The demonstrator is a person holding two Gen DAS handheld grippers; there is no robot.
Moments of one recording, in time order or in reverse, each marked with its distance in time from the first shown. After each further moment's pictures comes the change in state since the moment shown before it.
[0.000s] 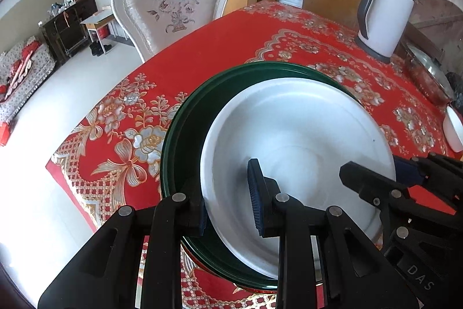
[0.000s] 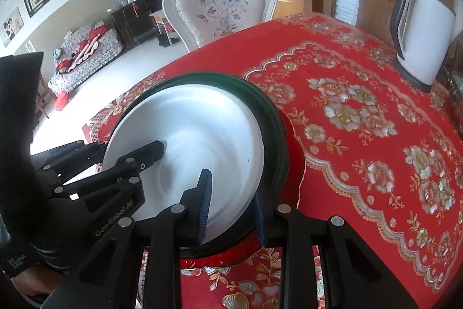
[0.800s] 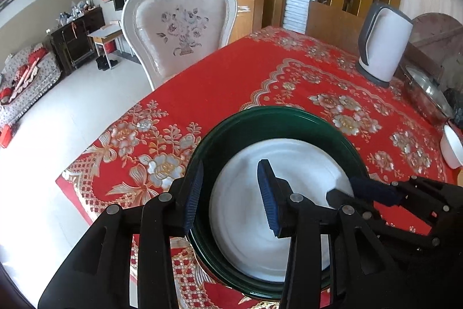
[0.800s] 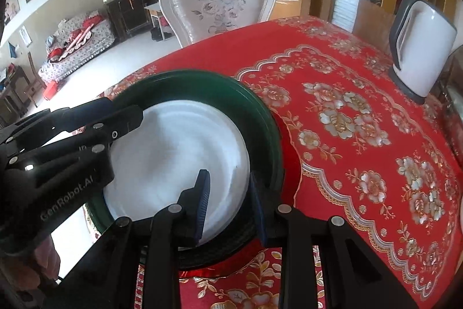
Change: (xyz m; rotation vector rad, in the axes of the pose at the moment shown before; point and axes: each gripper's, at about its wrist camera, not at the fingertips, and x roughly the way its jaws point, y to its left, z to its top) left arm -0.022 0.012 0.013 -0.028 -0.109 0.006; right arm 0.009 0.005 0.004 -0.046 0.008 -0.055
